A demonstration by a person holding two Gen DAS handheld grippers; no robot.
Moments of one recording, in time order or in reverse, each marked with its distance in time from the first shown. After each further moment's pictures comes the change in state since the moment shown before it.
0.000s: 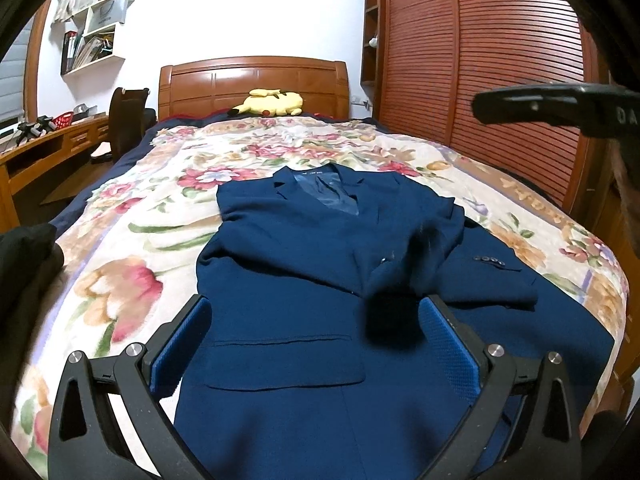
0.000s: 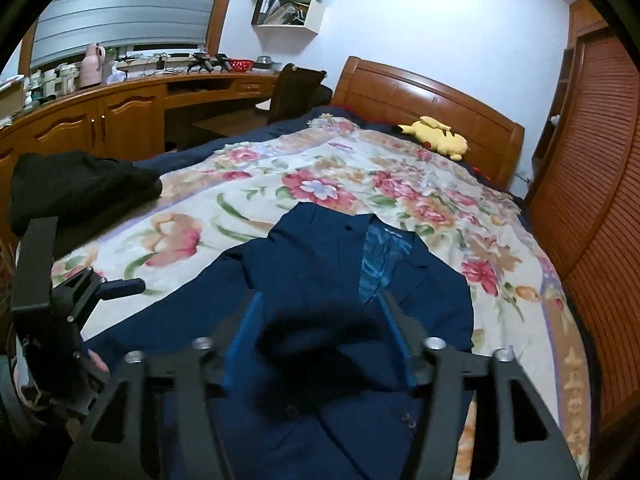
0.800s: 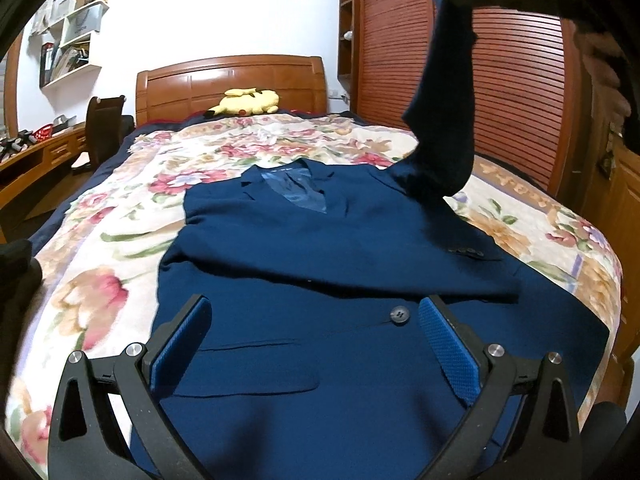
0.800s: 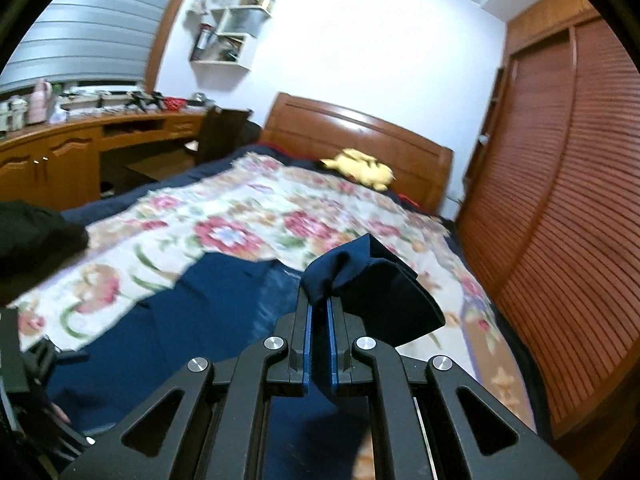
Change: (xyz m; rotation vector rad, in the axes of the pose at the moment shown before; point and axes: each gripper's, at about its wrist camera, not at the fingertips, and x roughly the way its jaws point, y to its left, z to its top) left arm 0.009 -0.037 0.001 0.055 0.011 -0.041; right arm -0.027 -0.024 0.043 0.055 -0.136 -0.214
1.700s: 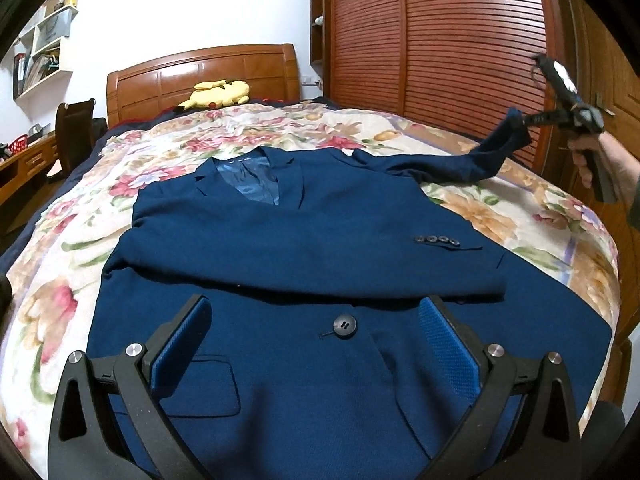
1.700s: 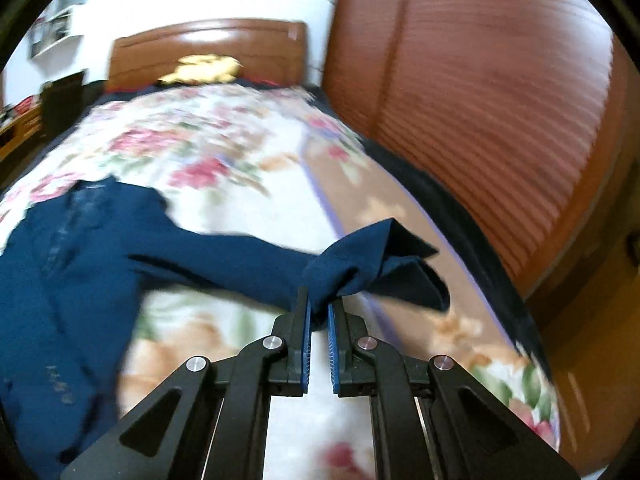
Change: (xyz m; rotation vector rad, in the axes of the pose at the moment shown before) left arm 0.038 -0.051 0.004 0.056 0.048 -0.060; right arm 0.093 -0.190 -0.110 0.336 0.346 -0.307
